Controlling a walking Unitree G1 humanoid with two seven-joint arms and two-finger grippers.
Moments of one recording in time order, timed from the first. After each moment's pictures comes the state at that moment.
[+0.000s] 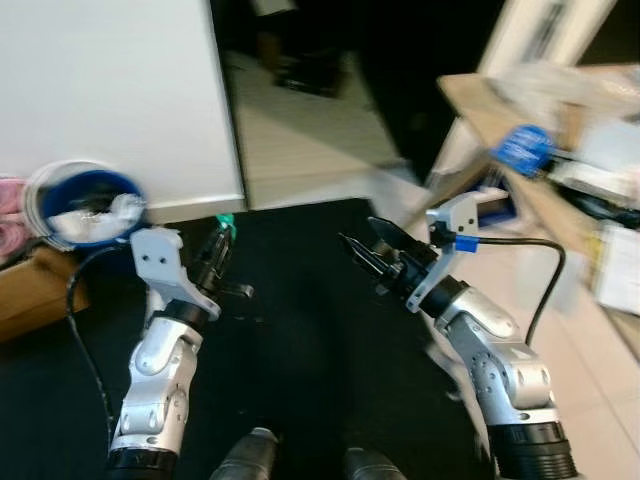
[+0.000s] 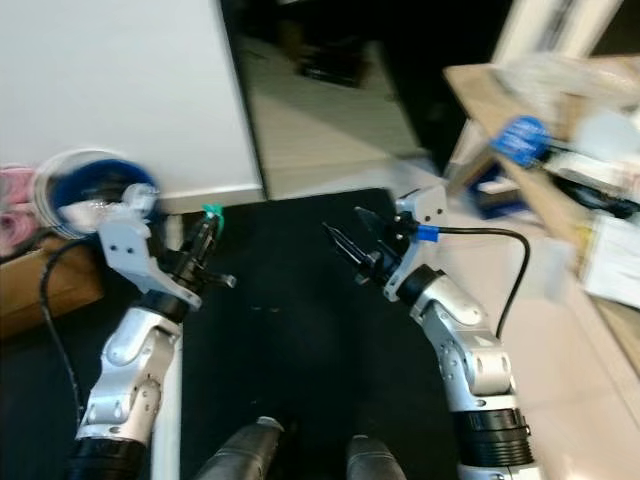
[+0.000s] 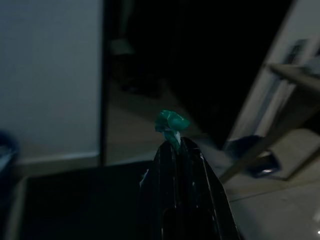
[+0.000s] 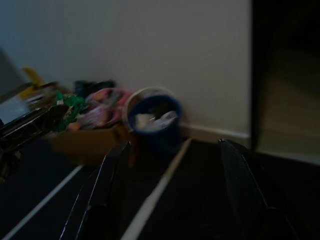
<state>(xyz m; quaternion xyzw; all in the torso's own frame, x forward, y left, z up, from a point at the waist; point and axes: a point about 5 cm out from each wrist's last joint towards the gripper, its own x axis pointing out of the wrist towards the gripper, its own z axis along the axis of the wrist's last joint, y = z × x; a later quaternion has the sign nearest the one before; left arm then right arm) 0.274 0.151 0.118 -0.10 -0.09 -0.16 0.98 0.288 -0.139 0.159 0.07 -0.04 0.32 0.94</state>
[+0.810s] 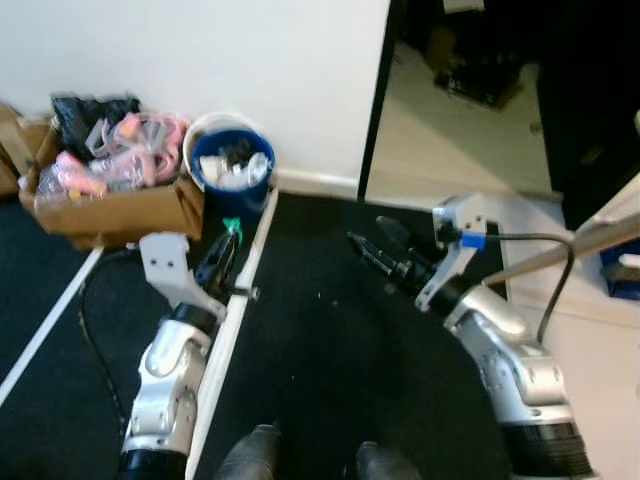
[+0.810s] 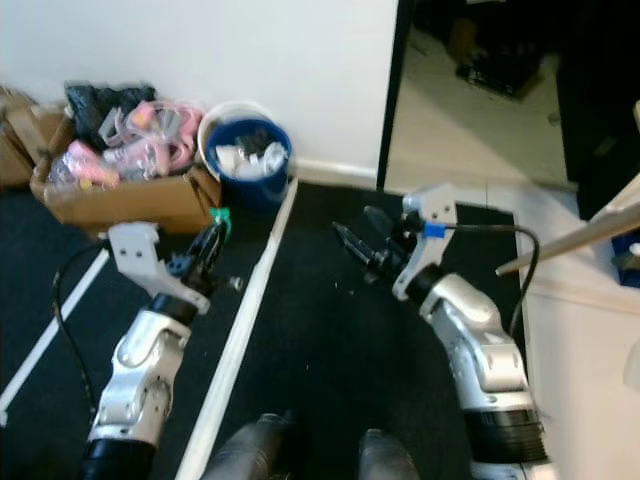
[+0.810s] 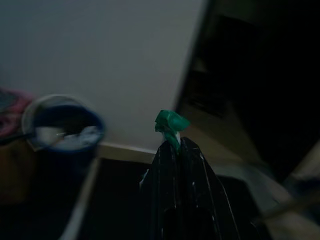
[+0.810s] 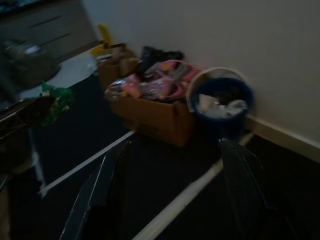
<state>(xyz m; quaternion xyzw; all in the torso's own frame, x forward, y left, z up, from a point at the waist) 0.278 0.145 0.122 -0.10 -0.09 -0.17 0.98 0.288 -0.147 0.157 0.07 -0.03 0.31 0.95</state>
